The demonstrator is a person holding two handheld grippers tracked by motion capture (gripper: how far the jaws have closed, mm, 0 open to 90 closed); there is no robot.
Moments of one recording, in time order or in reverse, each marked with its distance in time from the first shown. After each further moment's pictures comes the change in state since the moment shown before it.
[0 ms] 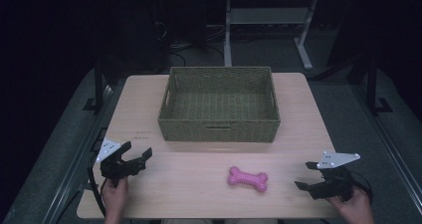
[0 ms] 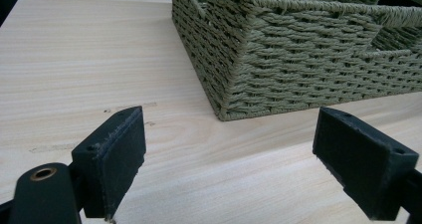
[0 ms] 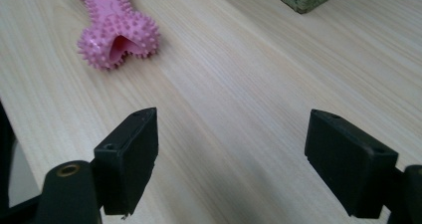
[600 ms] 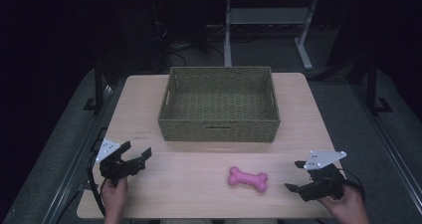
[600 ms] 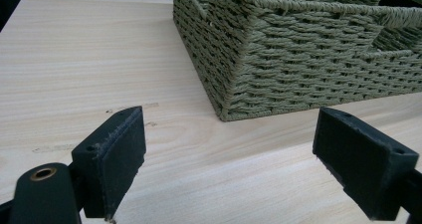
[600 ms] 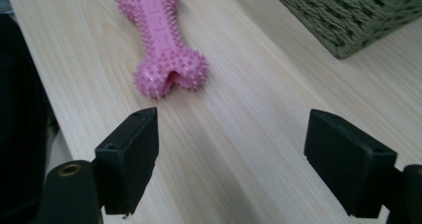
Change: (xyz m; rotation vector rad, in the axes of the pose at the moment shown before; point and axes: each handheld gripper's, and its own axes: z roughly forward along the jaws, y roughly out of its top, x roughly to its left) left arm 0.002 0.000 -0.002 -0.005 0.004 -0.006; right arm 0.029 0.037 0.000 0.033 0.039 -0.107
